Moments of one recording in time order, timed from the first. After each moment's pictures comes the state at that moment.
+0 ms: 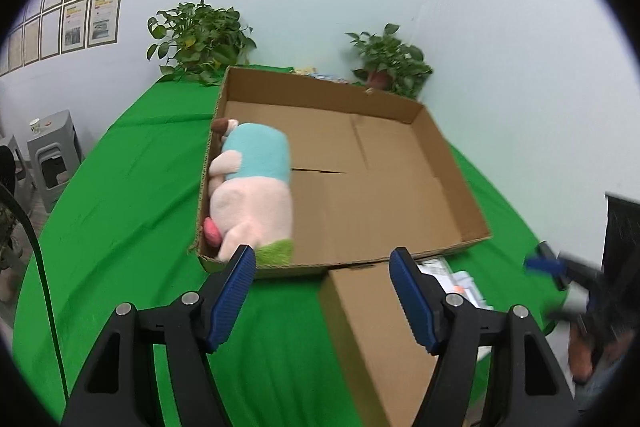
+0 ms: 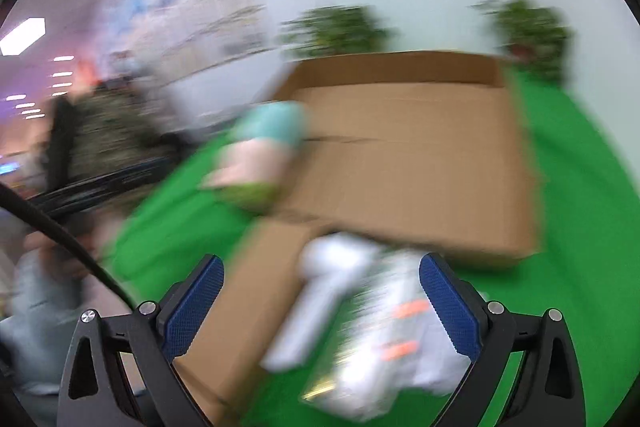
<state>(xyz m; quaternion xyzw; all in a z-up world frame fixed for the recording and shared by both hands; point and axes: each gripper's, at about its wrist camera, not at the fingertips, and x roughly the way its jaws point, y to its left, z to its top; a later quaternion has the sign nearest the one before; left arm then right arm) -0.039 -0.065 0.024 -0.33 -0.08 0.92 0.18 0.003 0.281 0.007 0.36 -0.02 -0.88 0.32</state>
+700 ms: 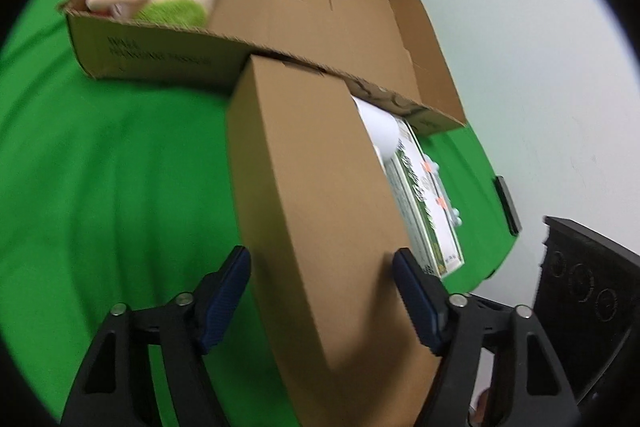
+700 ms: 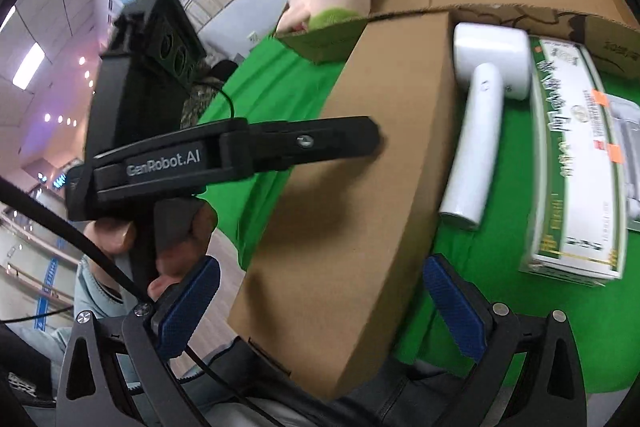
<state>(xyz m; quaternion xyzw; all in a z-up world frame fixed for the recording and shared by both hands) -0.035 -0.004 -0.112 -0.50 -0.17 0.80 0.28 0.043 0.184 -0.098 0.52 -0.08 -0.77 0.36</state>
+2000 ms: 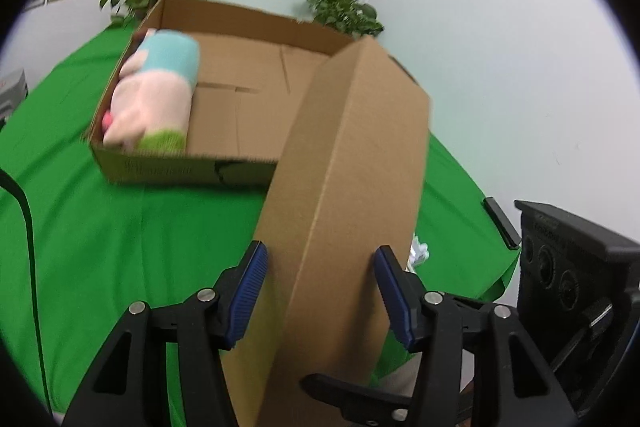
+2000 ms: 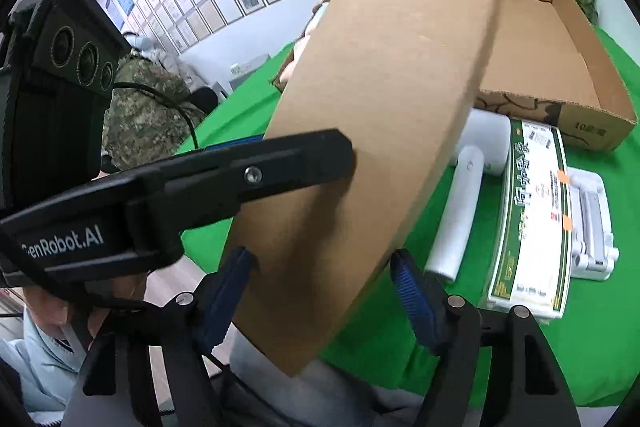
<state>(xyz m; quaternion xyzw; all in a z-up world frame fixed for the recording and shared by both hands) 0.005 0.008 -0.035 -0.38 -0.11 0.88 0.27 -0.008 0.125 -0.087 0.44 -0.04 -0.84 0.31</state>
